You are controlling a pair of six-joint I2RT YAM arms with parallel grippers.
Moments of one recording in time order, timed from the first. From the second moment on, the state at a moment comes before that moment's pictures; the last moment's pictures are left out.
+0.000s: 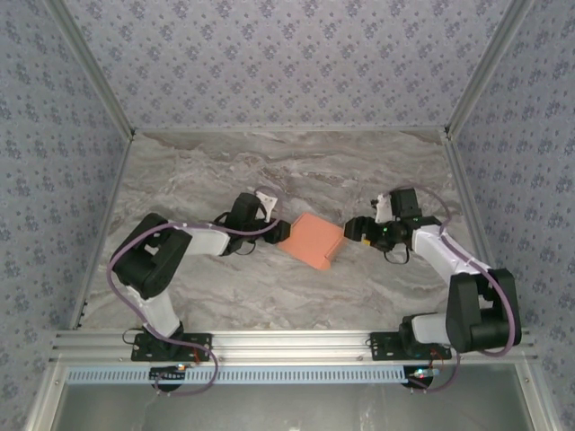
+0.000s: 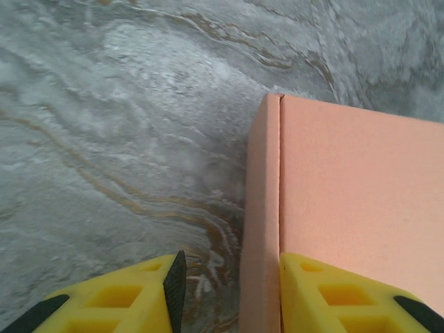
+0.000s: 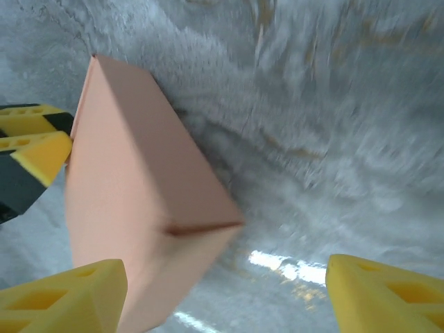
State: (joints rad) left arm -0.60 1.78 0.77 0.34 0.35 -0.39; right arm 0.12 1.33 0.70 -0.44 -0.58 0.40
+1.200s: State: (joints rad) left arm -0.56 1.72 0.77 0.27 0.37 -0.46; right arm 0.17 1.67 1.18 -0.59 -0.39 0.21
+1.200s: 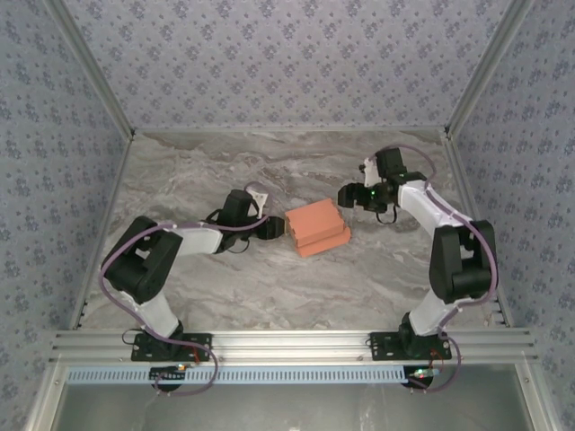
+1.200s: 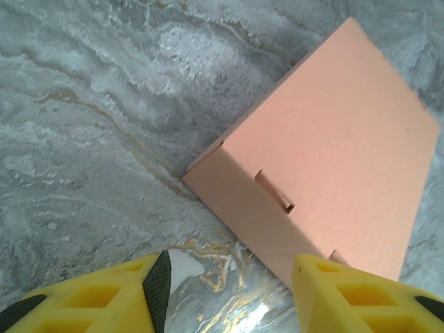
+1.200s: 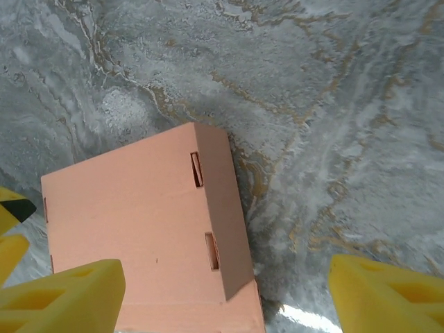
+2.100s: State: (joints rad) left arm -0.60 1.77 0.84 0.20 0.30 -0.59; right arm 0.22 1.90 1.12 -0.42 -0.71 0.28
